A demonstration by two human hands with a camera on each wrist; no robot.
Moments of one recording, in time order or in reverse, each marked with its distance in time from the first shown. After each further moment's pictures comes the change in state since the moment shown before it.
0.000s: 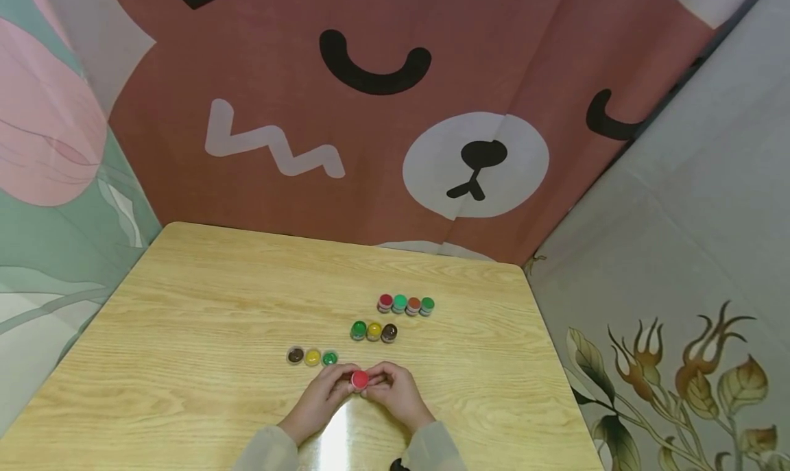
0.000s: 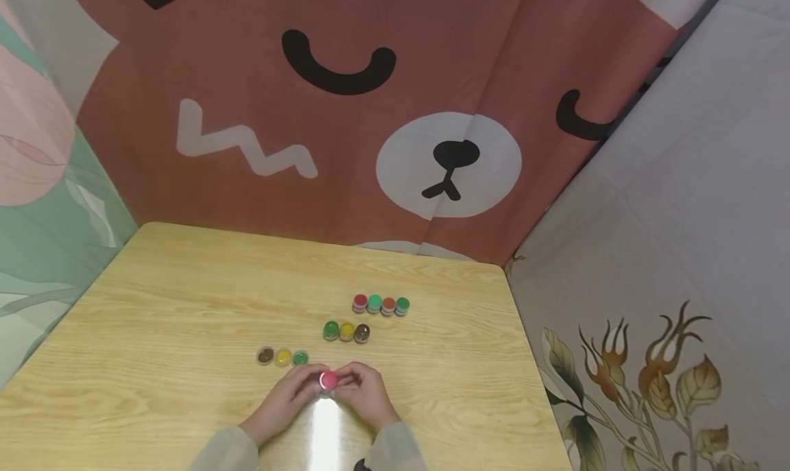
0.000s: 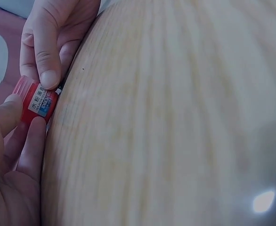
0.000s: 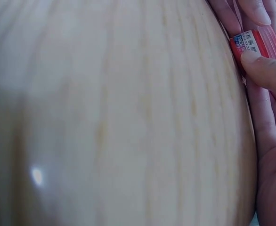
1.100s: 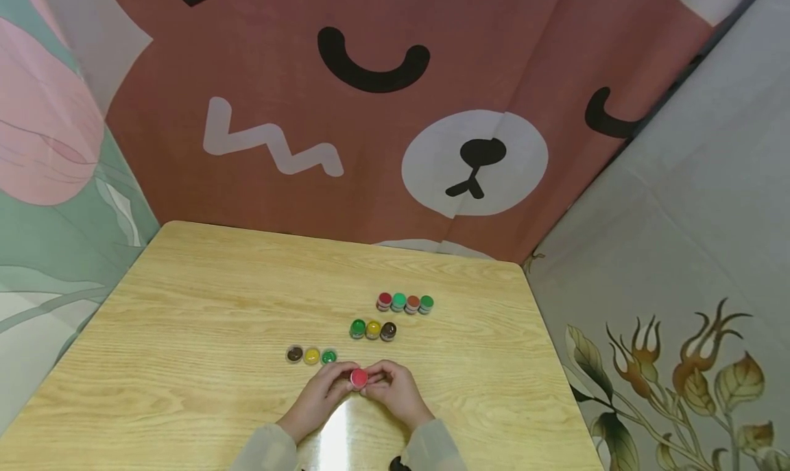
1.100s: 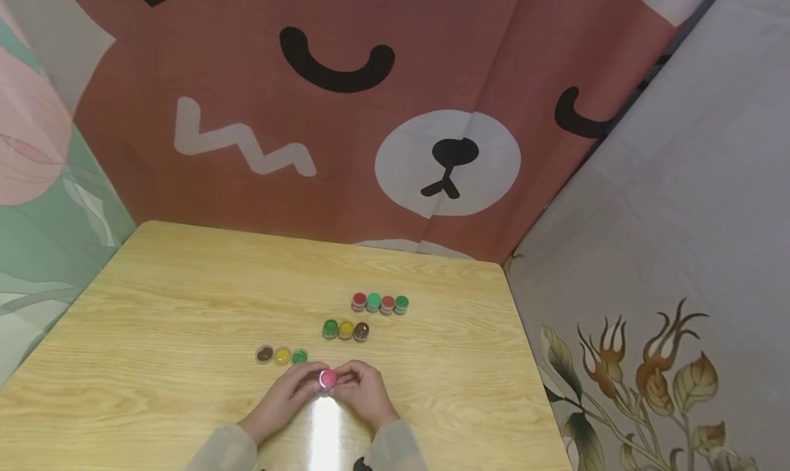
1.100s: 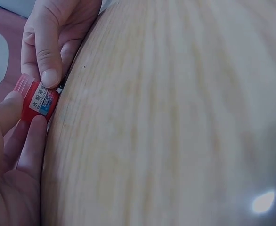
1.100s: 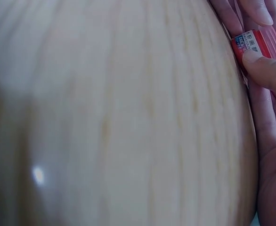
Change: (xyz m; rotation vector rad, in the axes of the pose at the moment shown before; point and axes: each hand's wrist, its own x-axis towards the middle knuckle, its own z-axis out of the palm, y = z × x) left_hand 0.001 0.000 0.000 -0.031 0.007 0.011; right_hand -0.001 -0.003 0.000 -0.005 0.007 0.005
